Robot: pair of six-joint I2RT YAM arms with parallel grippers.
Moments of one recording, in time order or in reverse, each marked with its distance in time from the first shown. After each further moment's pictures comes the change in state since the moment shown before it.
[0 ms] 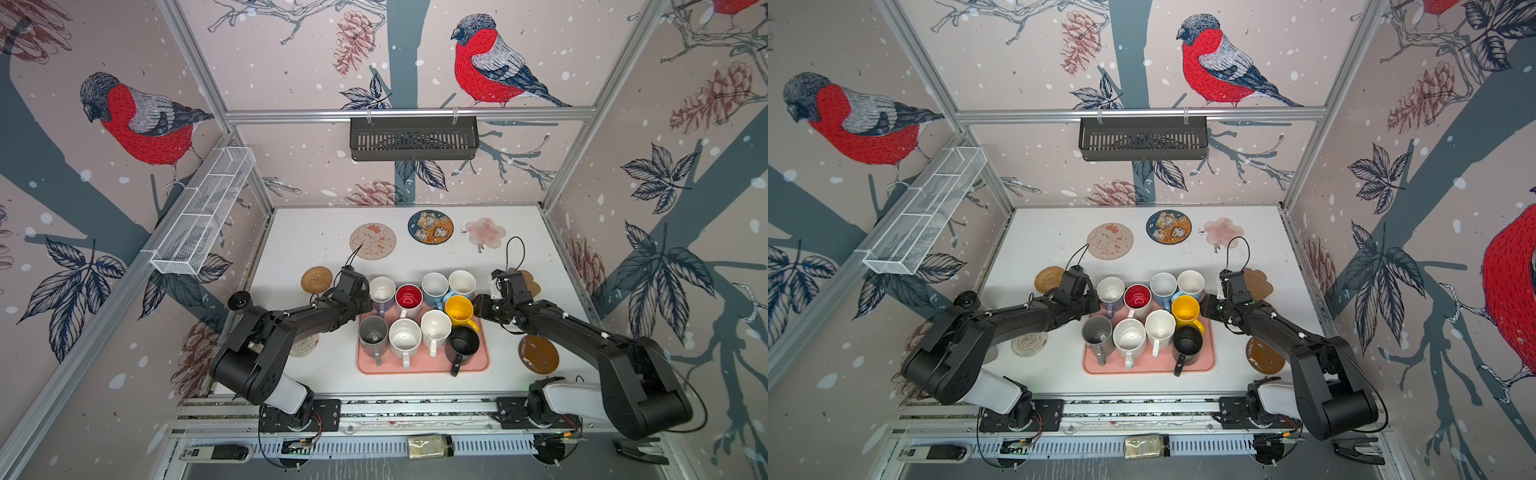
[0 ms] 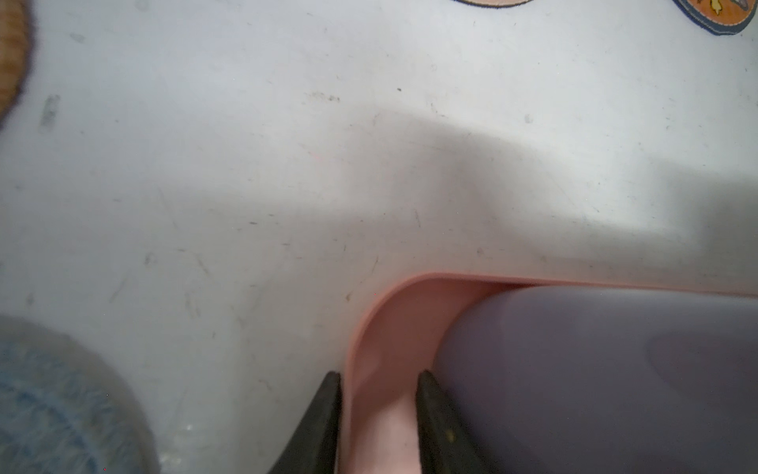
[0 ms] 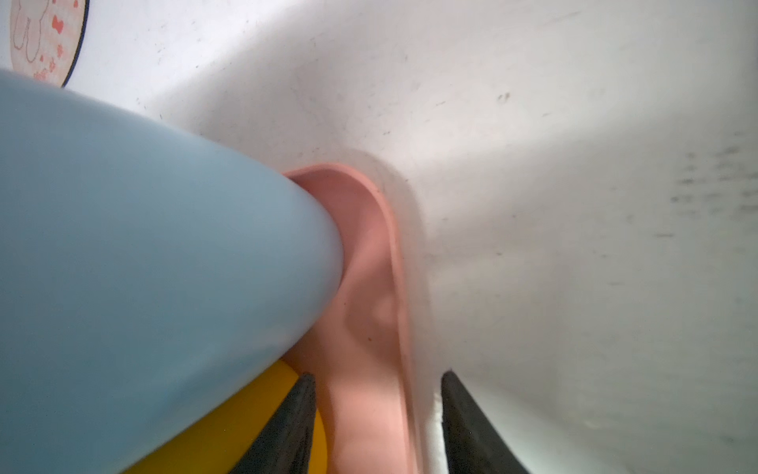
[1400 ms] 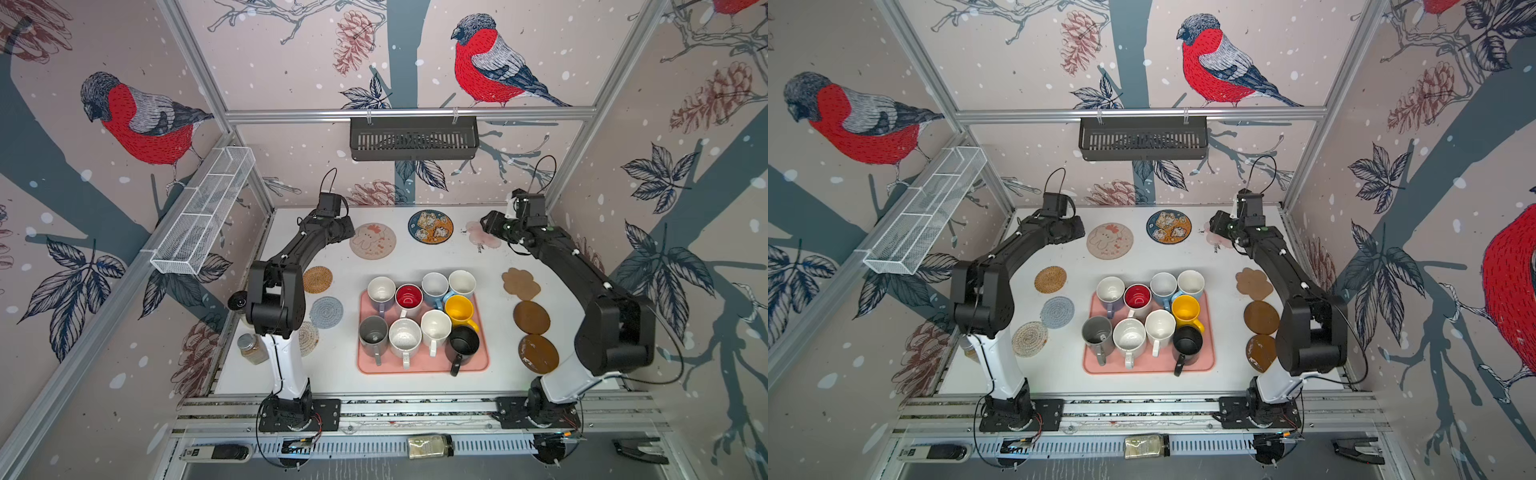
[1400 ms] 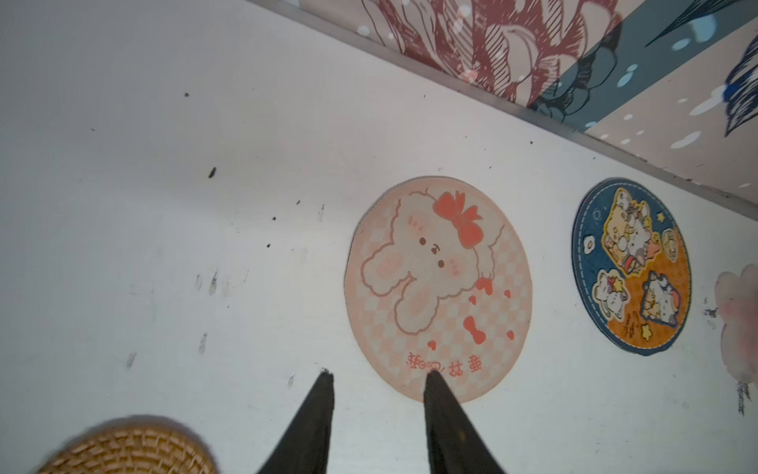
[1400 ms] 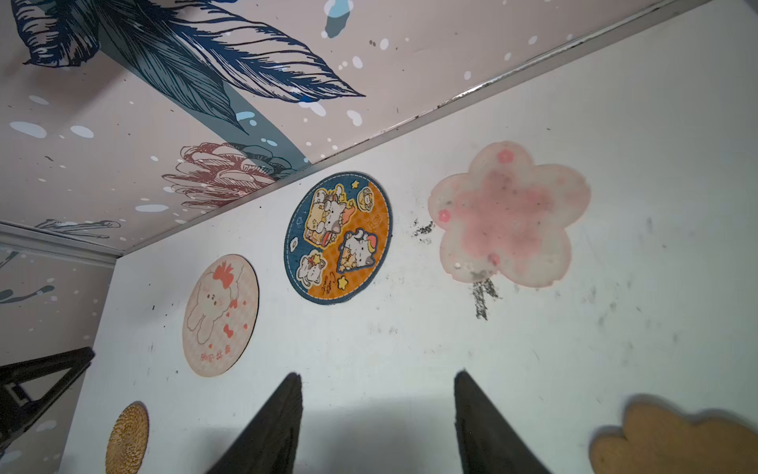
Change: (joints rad) left arm 0.310 0.488 1.008 -0.486 0.076 0.184; right arm -0.155 0.366 0.847 -0.155 0.020 -0.037
